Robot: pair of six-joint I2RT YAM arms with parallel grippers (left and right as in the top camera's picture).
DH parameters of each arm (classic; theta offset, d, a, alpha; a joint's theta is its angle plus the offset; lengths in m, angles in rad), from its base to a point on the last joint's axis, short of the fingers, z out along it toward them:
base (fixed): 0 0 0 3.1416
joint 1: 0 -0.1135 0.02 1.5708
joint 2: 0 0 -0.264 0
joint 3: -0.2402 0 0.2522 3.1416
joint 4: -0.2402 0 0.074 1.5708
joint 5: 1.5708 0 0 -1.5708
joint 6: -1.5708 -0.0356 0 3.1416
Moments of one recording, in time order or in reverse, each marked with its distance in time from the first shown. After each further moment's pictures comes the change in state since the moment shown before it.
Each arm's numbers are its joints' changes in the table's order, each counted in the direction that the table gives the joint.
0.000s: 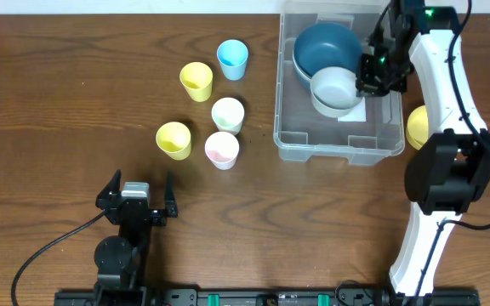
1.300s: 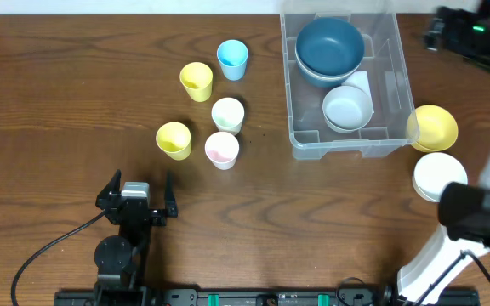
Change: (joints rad) left arm 0.000 0.000 0.000 0.000 0.000 0.000; right arm 0.259 -0.223 -0.313 -0.135 0.092 -0.033
